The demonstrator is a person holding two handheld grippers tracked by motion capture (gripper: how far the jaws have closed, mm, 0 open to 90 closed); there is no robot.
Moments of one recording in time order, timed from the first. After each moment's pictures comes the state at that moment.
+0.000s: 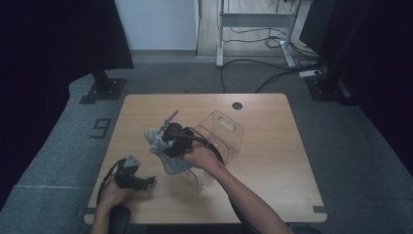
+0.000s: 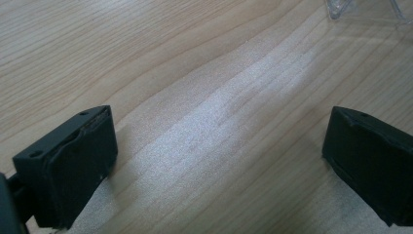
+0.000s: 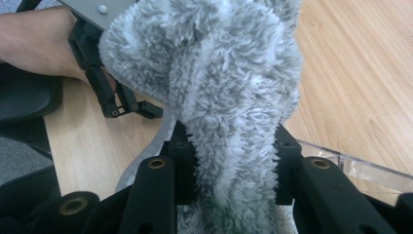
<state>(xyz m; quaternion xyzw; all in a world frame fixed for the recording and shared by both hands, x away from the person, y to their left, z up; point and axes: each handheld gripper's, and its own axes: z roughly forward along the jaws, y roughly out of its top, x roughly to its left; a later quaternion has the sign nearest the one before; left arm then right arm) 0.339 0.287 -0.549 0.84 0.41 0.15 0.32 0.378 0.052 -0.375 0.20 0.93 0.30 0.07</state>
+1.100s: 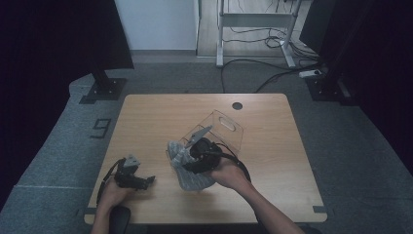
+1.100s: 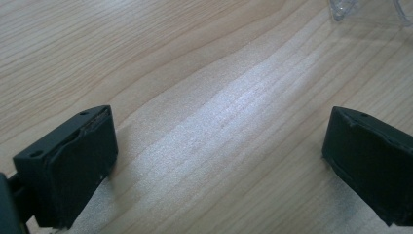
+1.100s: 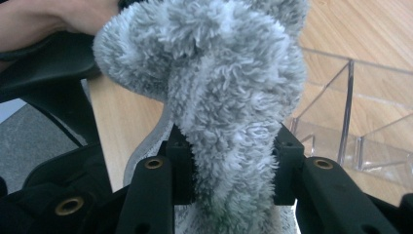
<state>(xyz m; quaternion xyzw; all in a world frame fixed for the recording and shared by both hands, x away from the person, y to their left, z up) 0.340 0.288 -0.549 0.84 0.41 0.15 0.32 0.330 -0.026 -0.383 0.20 0.92 0.35 0.04</state>
